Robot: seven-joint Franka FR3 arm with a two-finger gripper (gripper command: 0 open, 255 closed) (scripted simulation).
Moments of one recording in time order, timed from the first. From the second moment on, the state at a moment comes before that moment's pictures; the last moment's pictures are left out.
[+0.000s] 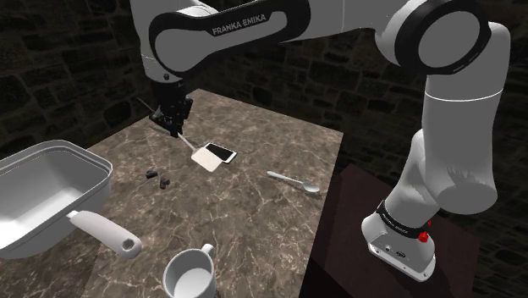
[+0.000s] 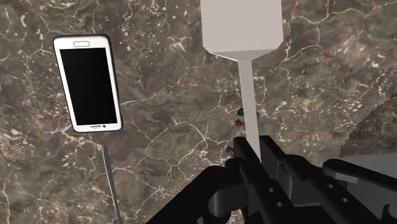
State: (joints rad) arm 0.51 0.41 0.13 -1.50 -0.08 1.97 0.30
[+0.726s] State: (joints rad) arm 0.51 0.45 0.13 -1.60 -0.09 2.10 0.31
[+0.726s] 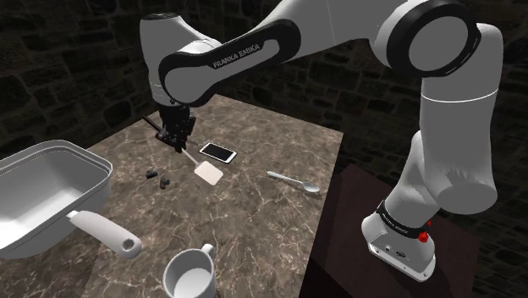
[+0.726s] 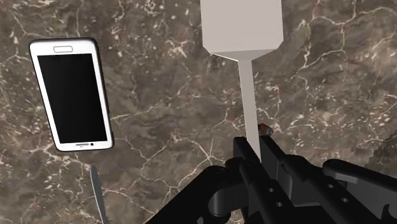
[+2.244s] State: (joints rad) arm 0.52 0.60 0.11 -1.68 -0.11 2.34 0.33
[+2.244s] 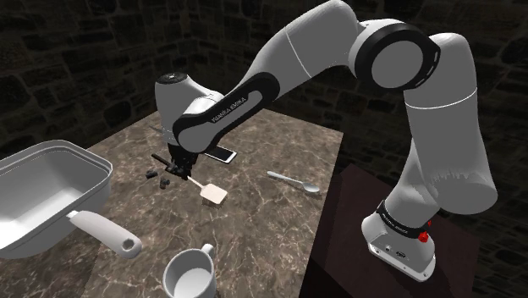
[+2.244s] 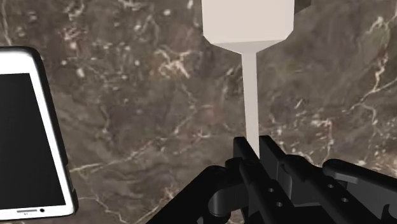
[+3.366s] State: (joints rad) arm 0.52 0.60 0.12 -1.68 -0.11 2.34 0.33
